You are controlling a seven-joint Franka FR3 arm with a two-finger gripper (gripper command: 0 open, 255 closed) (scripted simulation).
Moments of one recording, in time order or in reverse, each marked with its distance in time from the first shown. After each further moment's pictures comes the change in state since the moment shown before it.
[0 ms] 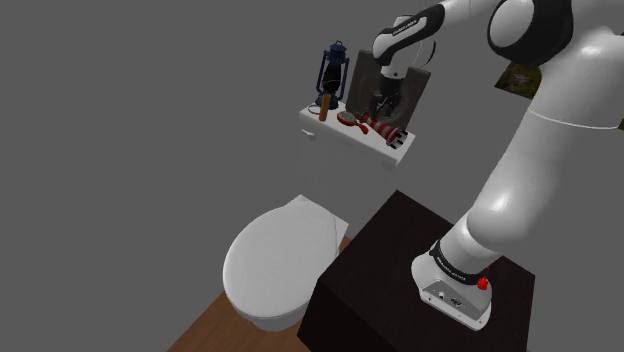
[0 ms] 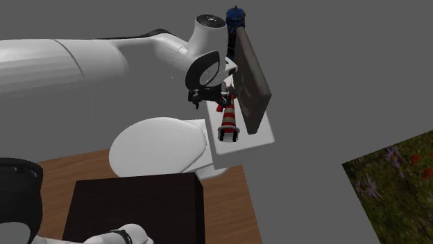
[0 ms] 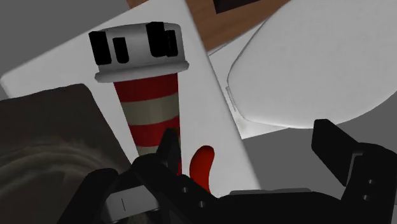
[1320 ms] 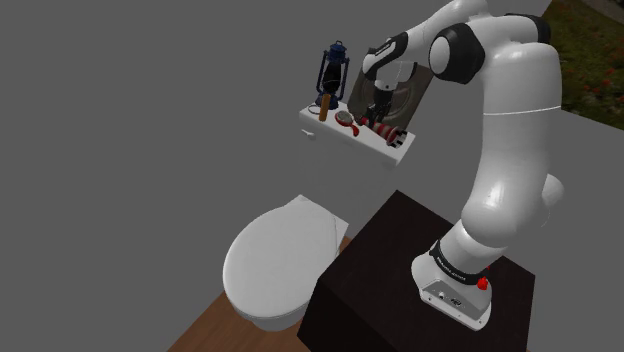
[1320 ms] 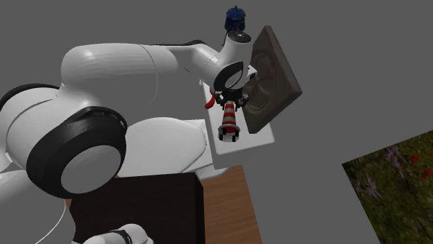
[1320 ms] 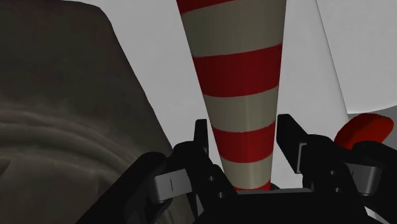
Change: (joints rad) arm -0.137 0.370 0.036 0.303 0.140 0.062 -0.127
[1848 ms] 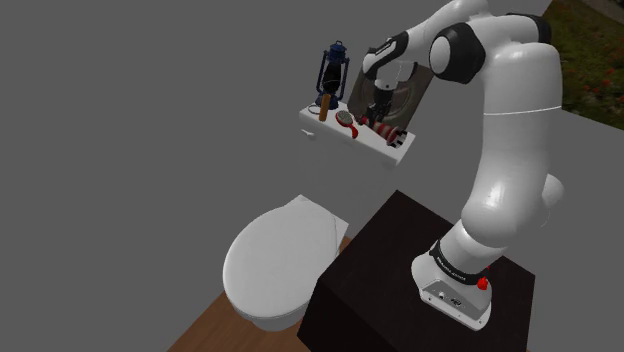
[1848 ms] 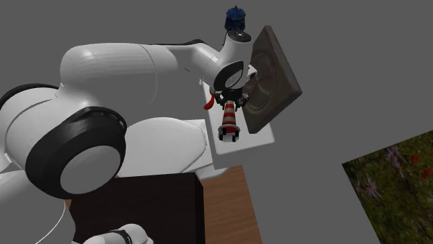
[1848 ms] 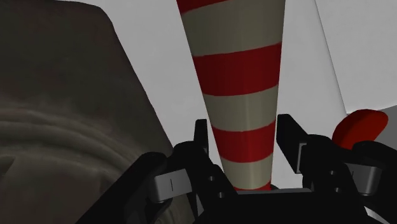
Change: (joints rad) arm 0.000 -0.003 -0.001 0.001 -0.001 -0.004 0.000
